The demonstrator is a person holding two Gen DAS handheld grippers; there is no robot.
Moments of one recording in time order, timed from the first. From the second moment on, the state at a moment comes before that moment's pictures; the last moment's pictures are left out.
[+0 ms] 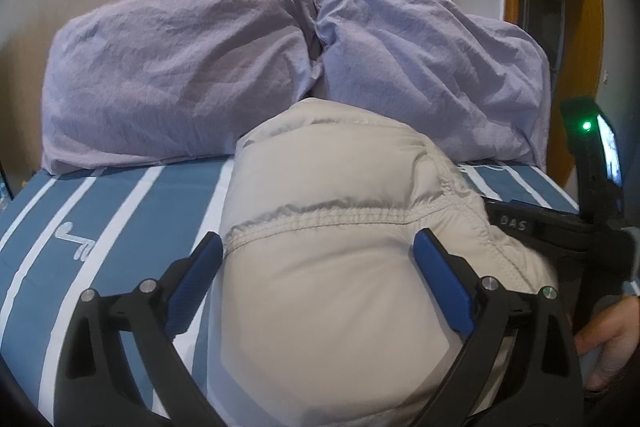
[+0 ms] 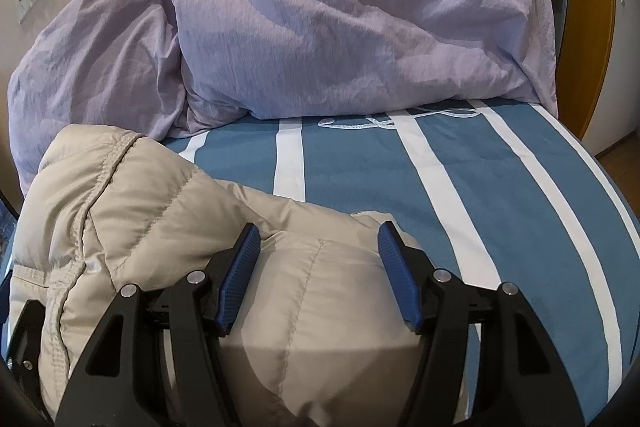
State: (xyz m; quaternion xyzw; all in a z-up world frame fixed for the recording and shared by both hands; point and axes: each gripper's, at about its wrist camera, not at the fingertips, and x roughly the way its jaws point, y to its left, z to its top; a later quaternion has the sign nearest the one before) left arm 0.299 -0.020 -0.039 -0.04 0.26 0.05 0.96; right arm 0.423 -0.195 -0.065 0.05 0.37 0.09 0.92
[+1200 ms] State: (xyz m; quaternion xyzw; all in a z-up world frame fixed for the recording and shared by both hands) left arm 0.384 -0.022 -0.023 0.03 0.34 0.13 0.93; right arm 0.424 -0.200 -0.066 0.07 0.37 0.08 0.92
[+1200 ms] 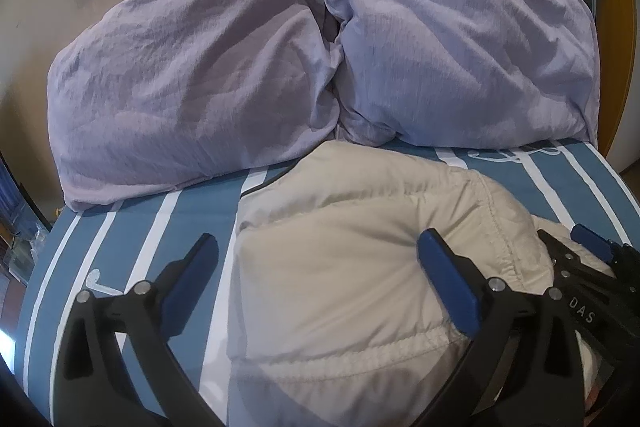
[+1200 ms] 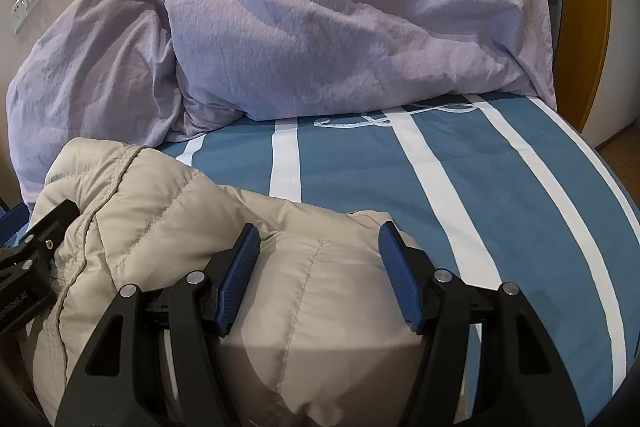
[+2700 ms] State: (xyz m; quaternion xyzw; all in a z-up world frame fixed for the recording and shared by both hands) left arm 0.300 0.060 -0.021 -0.17 0.40 0.04 0.90; right arm 0.378 -0.292 -0.064 0.21 0.47 0.22 0.83
